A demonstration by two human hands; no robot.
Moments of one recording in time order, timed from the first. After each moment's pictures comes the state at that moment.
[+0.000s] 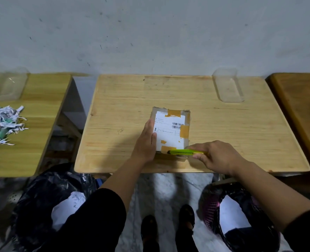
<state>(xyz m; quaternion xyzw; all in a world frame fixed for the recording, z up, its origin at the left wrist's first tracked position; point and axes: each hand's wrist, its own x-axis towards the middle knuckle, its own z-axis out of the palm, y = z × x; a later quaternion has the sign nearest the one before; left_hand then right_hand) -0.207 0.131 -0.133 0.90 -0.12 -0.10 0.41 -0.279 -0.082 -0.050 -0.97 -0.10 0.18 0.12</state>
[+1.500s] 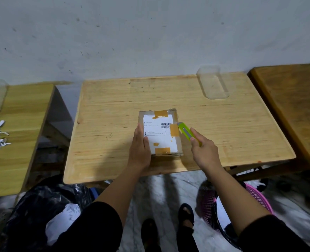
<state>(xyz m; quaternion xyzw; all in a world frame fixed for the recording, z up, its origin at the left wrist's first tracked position) -0.219 0.115 -0.135 0.88 -0.06 -0.08 0.46 -0.283 -0.057 -0.085 -0.82 0.31 -0.01 0.49</state>
